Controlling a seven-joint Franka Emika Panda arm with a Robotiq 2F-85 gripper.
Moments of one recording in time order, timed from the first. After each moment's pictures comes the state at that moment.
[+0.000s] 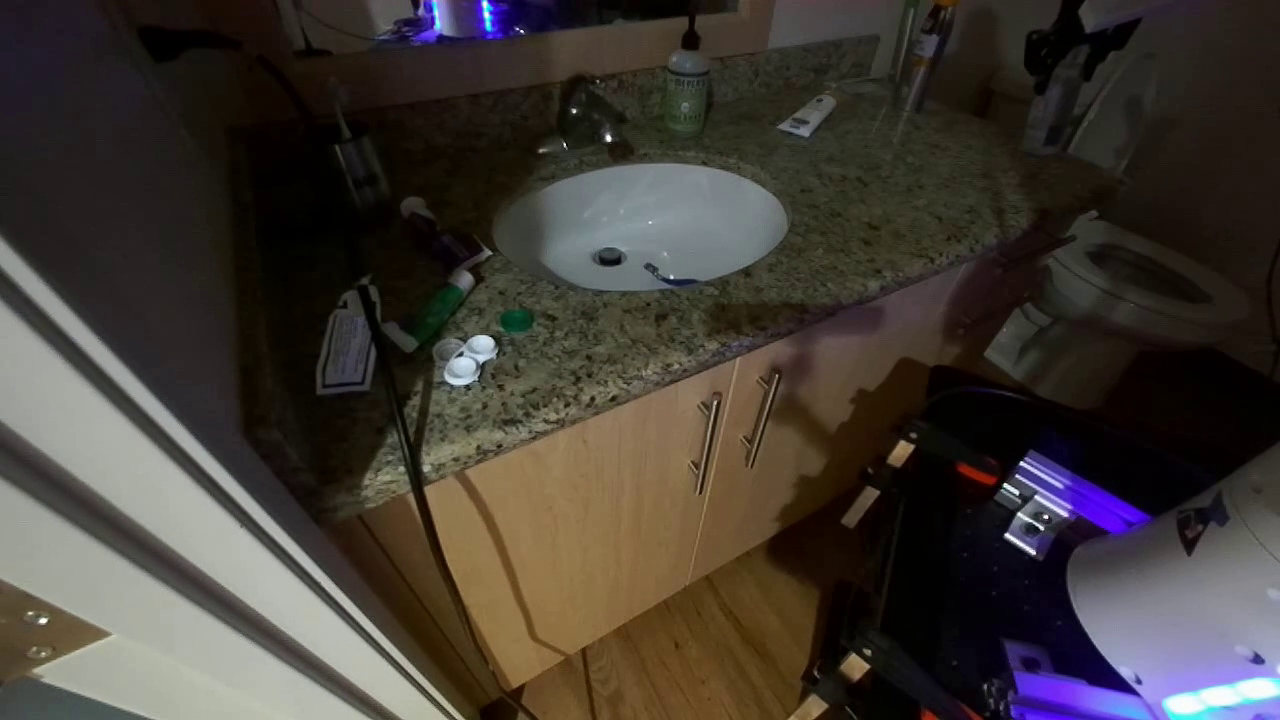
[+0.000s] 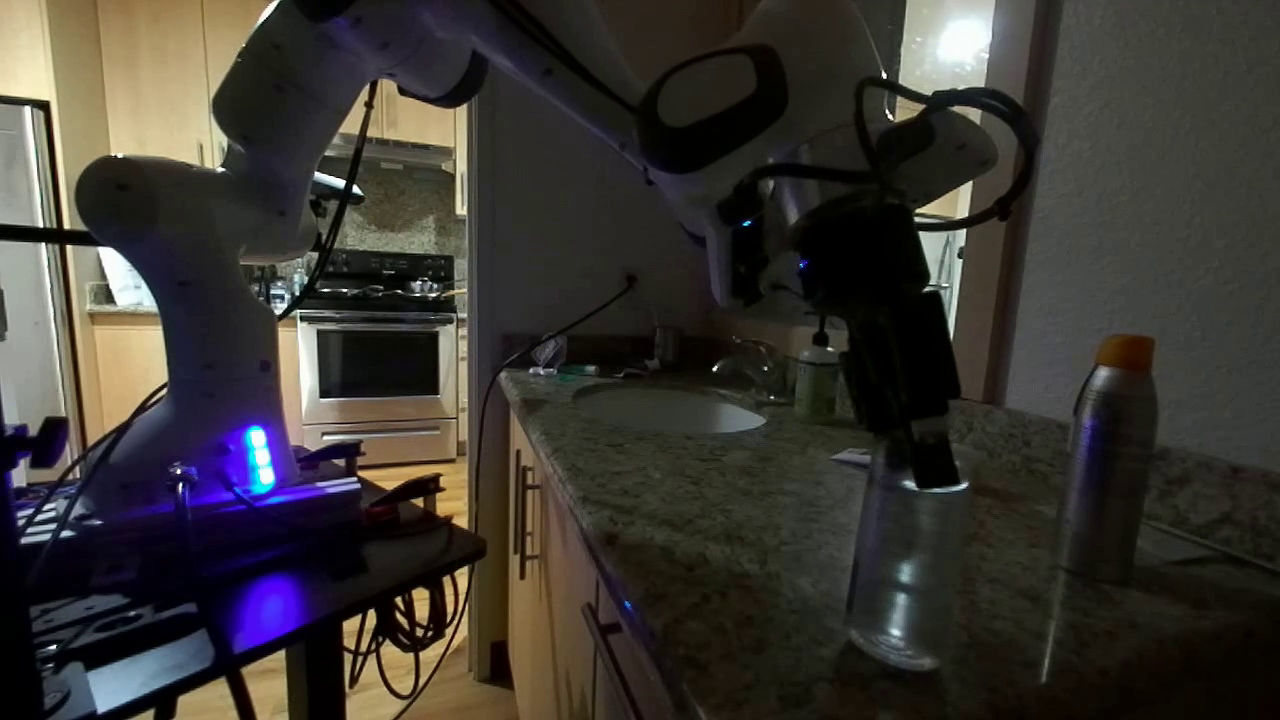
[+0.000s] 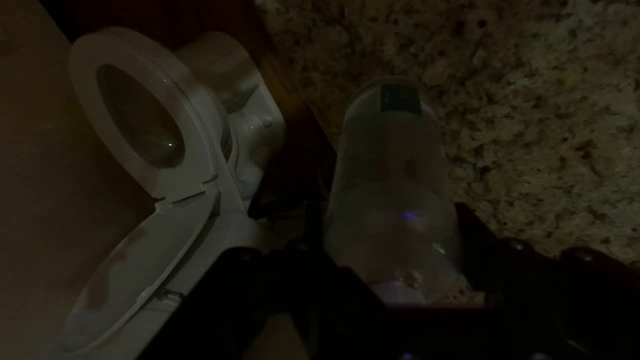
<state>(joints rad) -1.04 0.65 -0.37 -1.57 -0.12 2.52 -0.19</state>
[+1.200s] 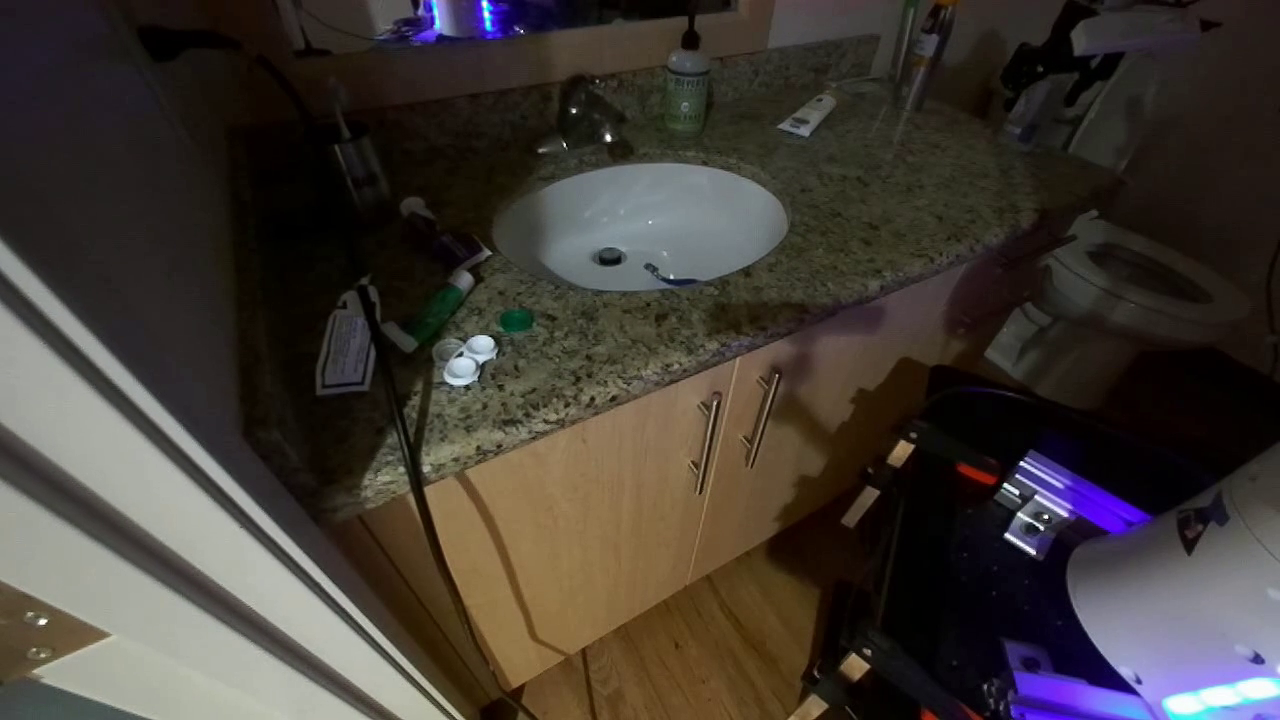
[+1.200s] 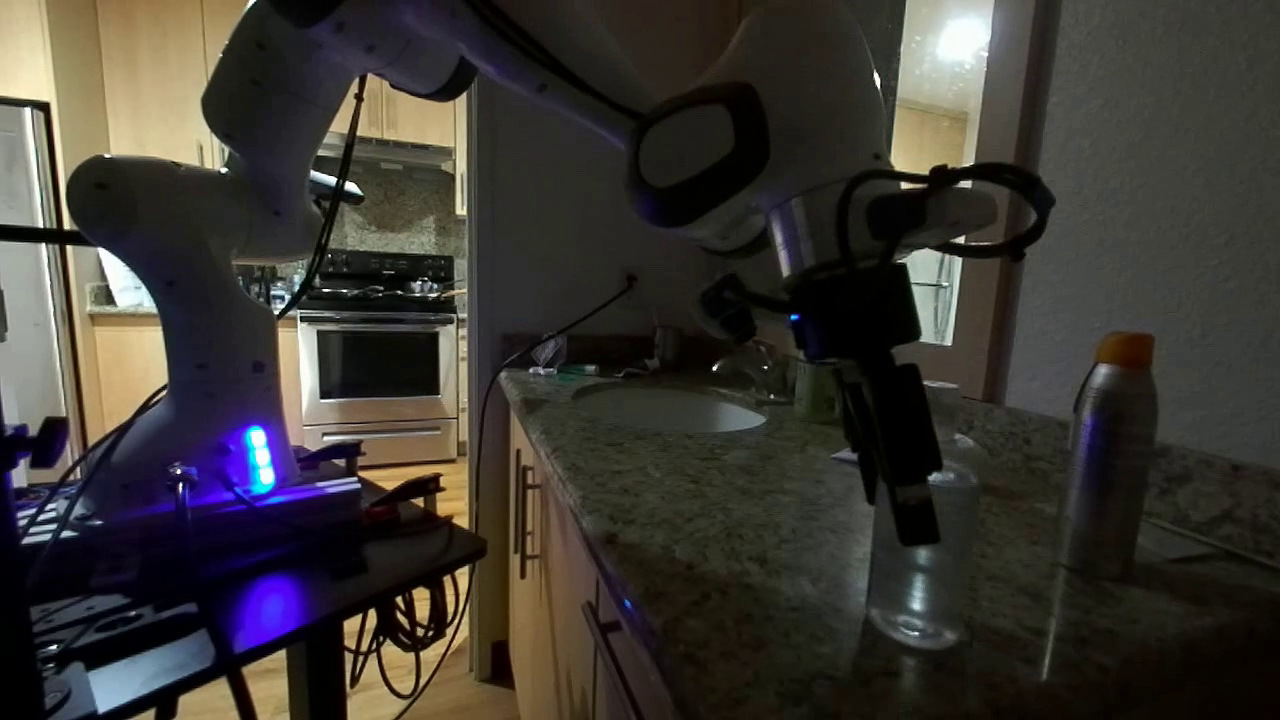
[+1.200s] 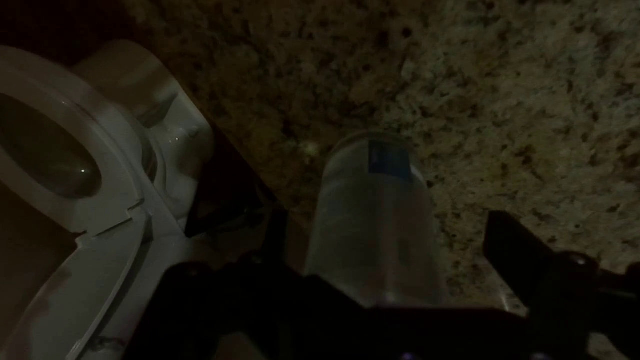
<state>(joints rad) -1.20 0.67 -0.19 -1.58 0.06 2.55 -0.30</state>
